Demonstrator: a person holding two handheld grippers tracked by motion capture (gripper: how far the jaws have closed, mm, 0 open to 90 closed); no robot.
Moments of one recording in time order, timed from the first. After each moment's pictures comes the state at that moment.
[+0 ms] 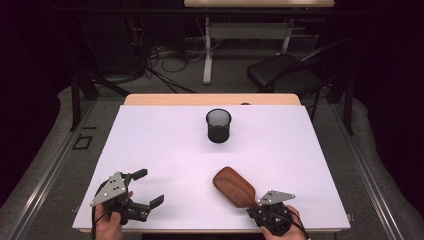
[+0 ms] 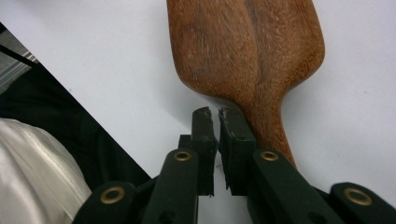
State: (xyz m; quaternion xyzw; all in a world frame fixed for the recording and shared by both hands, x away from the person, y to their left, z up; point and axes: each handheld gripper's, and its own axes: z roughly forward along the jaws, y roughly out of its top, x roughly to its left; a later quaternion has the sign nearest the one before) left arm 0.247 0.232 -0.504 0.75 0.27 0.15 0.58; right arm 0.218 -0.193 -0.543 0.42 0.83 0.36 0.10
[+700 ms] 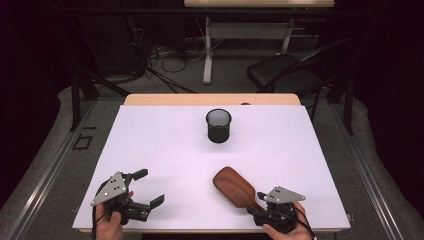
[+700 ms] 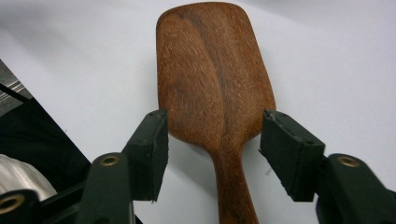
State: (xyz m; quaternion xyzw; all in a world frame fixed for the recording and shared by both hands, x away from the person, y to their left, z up) left arm 0.248 0.232 -0.505 0.75 0.27 0.15 0.58; right arm 0.219 -0.201 -0.526 0.40 0.80 0.41 0.17
